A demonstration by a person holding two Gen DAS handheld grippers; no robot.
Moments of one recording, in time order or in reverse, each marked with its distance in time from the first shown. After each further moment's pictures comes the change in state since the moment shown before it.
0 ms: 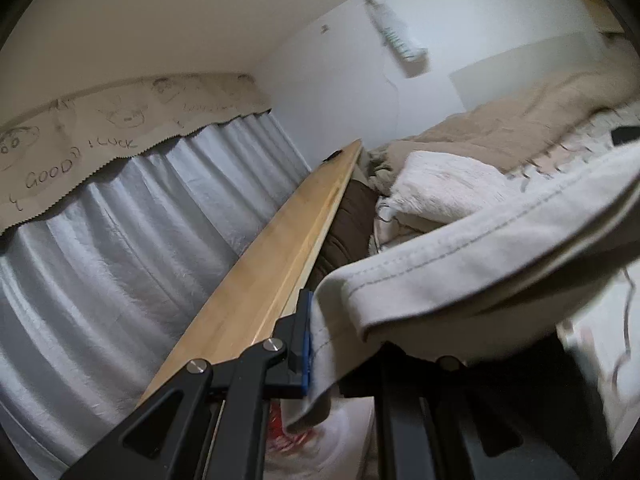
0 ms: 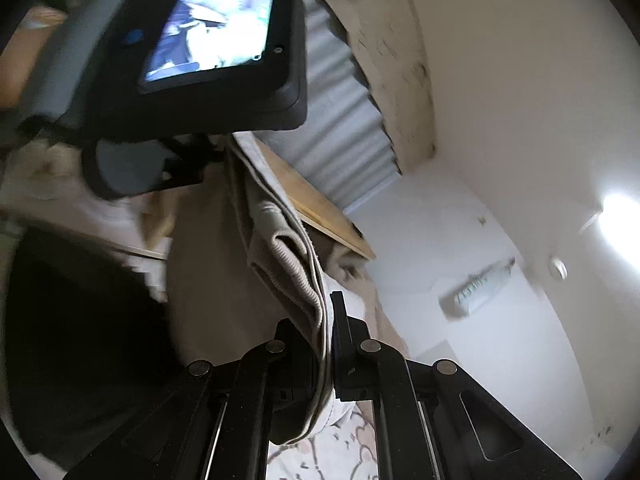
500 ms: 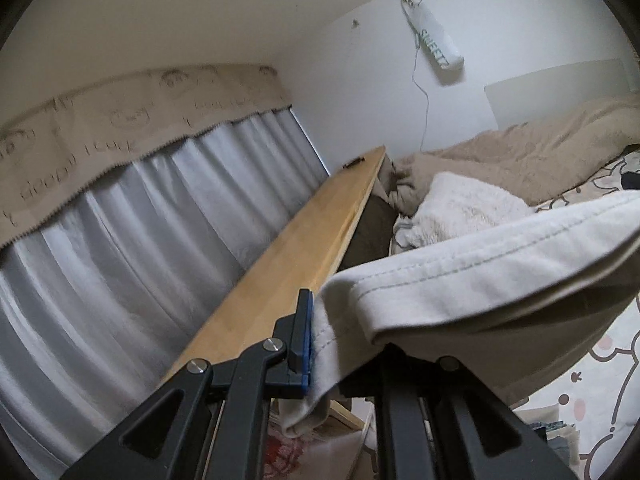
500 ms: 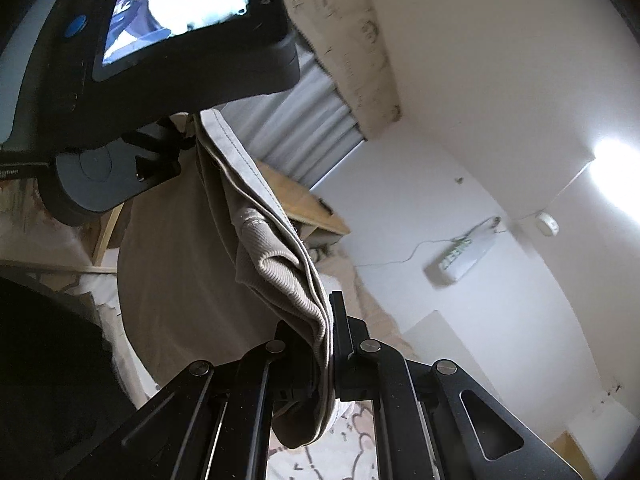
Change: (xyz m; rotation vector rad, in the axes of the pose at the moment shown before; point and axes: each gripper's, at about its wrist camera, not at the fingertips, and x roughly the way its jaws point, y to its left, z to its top) left arm 0.077 -0.013 0.096 -0.145 0.076 0.060; right arm 0.094 -0.078 0.013 0.148 0.111 -0.070
